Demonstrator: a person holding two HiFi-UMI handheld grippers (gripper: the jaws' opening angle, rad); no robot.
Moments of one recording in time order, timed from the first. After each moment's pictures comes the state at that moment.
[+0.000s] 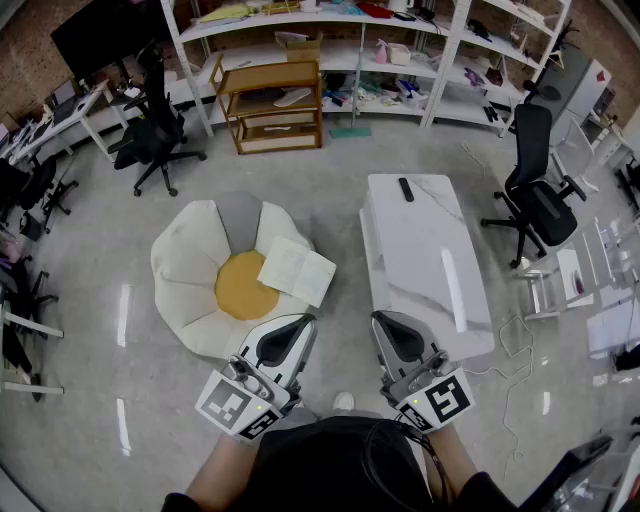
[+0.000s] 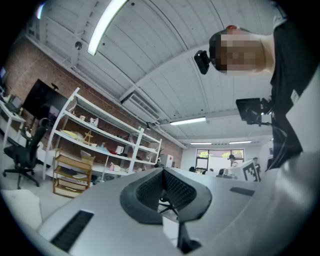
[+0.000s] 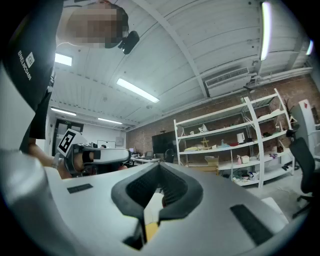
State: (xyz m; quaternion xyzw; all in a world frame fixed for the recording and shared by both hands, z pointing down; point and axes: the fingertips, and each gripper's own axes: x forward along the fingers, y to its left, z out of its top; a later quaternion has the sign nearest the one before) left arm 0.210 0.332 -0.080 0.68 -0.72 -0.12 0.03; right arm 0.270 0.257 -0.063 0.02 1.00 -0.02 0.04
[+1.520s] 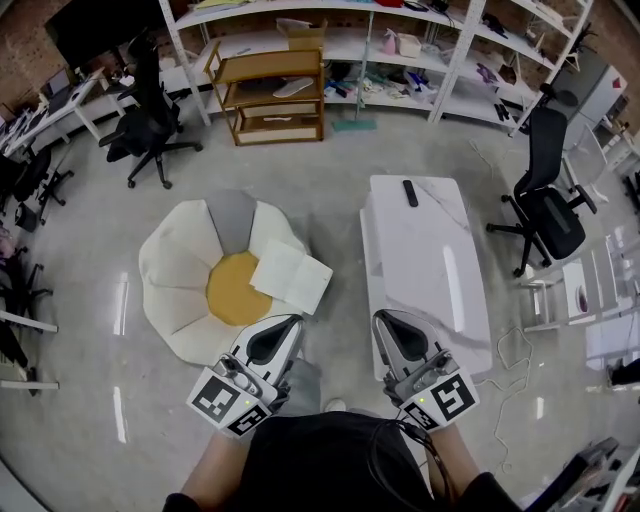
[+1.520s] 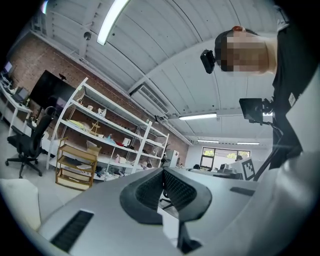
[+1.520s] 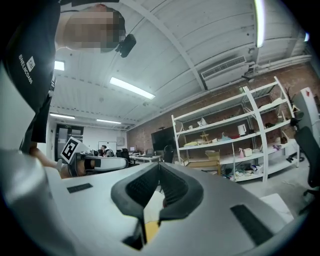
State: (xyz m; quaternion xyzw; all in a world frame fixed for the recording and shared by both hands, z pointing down) left arm 0.143 0.259 -0.028 0.66 -0.73 -0.12 0.08; right arm 0.217 0.165 -0.031 0.04 1.00 -0.05 0.02
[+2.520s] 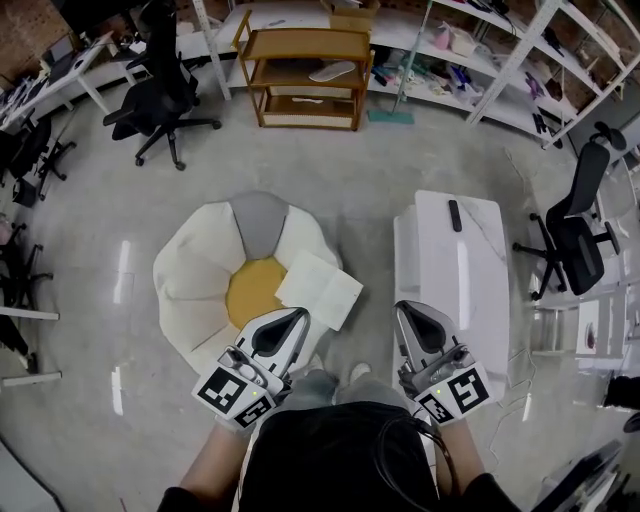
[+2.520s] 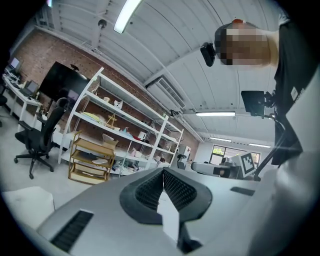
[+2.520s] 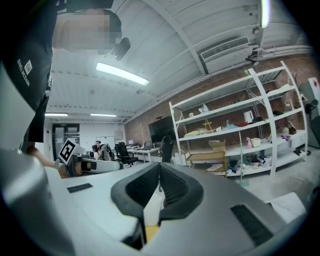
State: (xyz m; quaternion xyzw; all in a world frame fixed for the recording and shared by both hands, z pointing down) left arm -0.107 0.248 0.018 0.63 -0.75 -0.12 0.15; right arm -0.031 0.126 0.000 0.04 1.00 -0.07 -0.04
